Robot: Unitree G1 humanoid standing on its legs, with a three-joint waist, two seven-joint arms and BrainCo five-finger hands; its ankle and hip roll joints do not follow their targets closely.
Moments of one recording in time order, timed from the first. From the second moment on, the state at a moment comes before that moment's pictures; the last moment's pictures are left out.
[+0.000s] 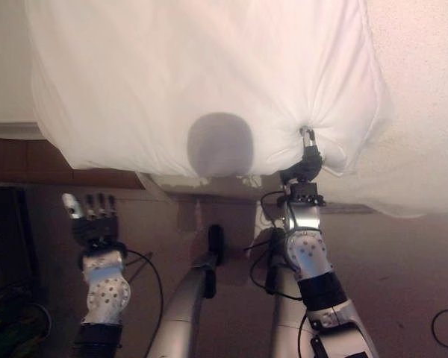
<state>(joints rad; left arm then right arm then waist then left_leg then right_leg) -0.25 0.10 -0.04 0.14 -1.36 -0.36 0.27 -0.58 -0.23 0.19 -0.04 1.62 -0.33 0.06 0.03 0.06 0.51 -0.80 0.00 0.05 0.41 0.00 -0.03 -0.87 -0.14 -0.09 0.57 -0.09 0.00</state>
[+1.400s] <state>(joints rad) -0.54 0.10 -0.13 0.17 -1.43 -0.31 -0.05 -0.58 -0.21 0.33 -0.06 1.68 -0.30 0.17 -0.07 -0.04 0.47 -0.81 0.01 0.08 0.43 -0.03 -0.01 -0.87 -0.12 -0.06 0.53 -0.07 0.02</state>
